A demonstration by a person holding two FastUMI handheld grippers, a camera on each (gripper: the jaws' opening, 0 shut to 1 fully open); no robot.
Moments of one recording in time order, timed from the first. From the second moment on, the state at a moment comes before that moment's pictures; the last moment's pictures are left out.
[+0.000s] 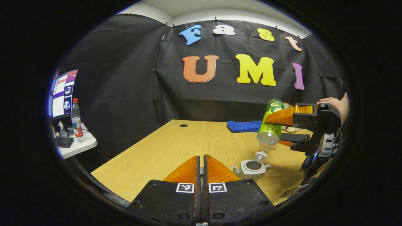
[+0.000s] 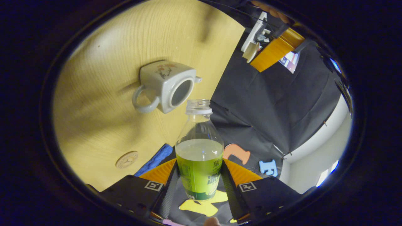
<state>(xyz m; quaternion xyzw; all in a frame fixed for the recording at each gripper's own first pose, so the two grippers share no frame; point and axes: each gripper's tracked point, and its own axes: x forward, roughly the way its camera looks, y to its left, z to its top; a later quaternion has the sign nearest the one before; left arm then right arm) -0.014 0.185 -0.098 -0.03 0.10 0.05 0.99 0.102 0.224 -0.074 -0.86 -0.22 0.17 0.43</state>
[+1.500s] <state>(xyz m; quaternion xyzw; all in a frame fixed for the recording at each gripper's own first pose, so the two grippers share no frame) -0.001 0.103 -0.082 0.00 0.08 -0.02 1.00 0.218 0.130 -0.059 -0.03 0.10 0.21 0.97</state>
